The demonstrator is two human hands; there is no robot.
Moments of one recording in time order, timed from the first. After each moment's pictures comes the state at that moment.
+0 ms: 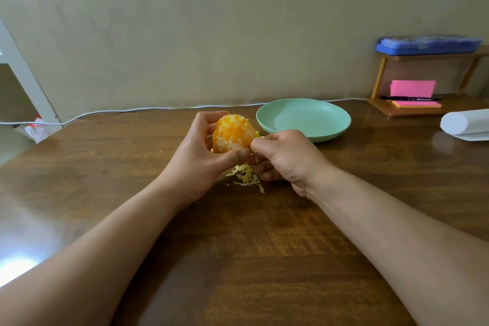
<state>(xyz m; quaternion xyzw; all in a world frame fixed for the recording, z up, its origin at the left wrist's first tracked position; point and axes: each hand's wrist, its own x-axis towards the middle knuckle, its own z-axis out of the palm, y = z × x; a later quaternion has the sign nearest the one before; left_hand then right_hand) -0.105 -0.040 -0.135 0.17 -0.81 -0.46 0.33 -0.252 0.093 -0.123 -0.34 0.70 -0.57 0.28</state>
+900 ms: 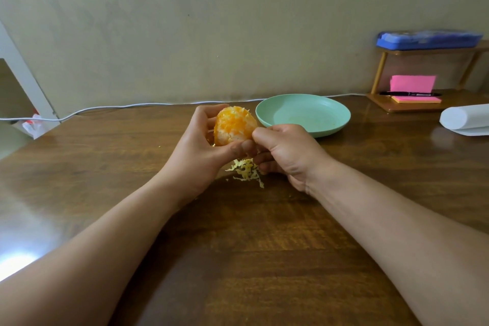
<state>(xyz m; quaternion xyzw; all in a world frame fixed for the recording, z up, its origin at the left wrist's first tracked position) -0.108 -0.034 -0.134 0.16 -0.78 -0.50 0.34 -0.249 0.093 -0.121 -0.31 0.66 -0.61 0.30</state>
